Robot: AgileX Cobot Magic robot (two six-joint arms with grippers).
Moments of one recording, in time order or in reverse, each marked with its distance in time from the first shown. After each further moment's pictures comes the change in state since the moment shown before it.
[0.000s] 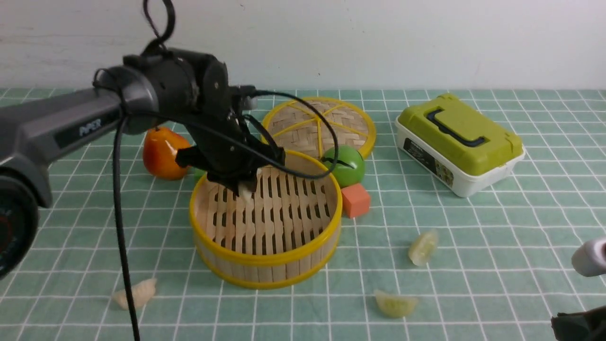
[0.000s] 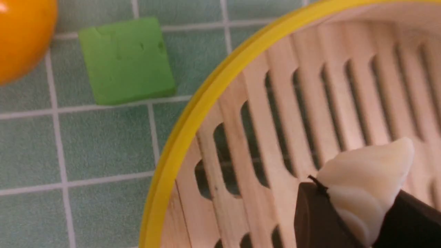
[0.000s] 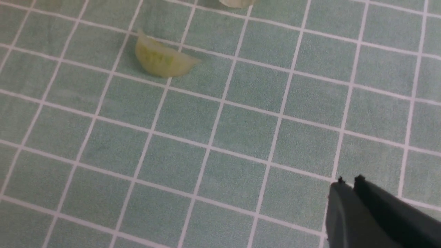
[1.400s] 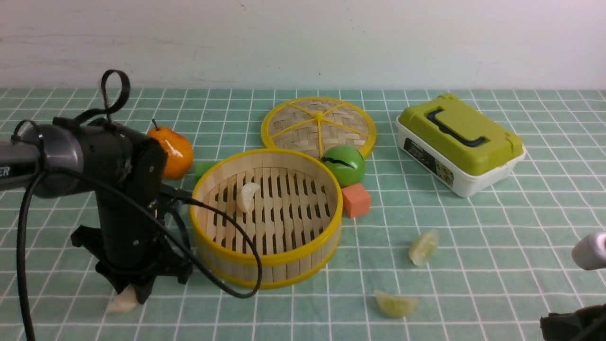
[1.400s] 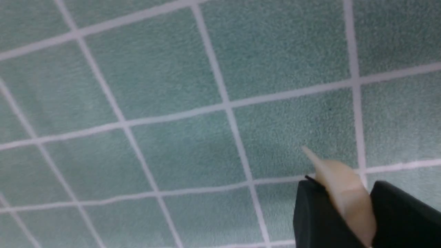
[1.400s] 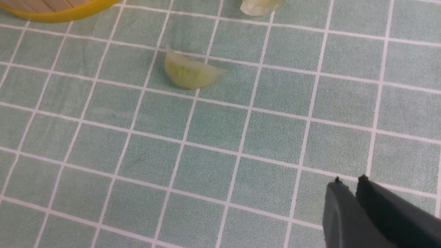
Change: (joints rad) right arm 0.000 0.002 0.000 0.094 -0.008 0.000; left arm 0.075 -0.251 0.505 0.206 0.176 0.147
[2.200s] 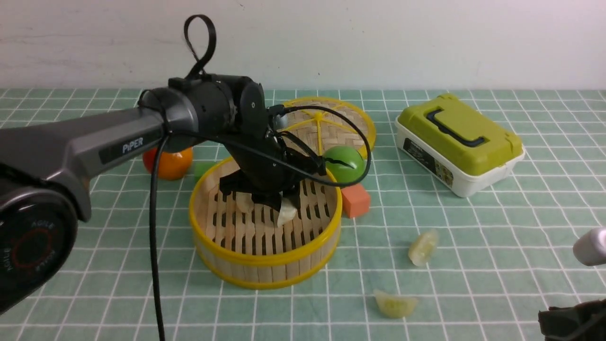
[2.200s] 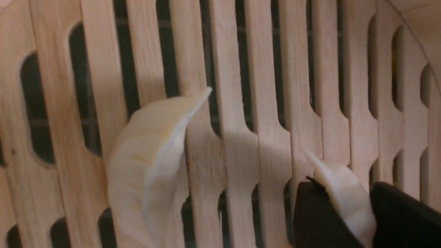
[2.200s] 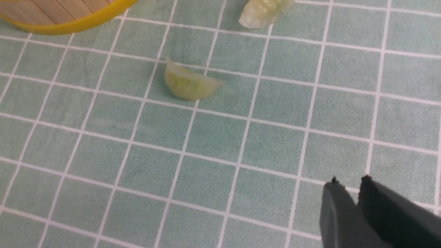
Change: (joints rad) right arm 0.000 0.000 0.000 -0.001 -0.025 0.000; left arm -0.157 0.288 -0.515 -0.351 -0.220 -0.278
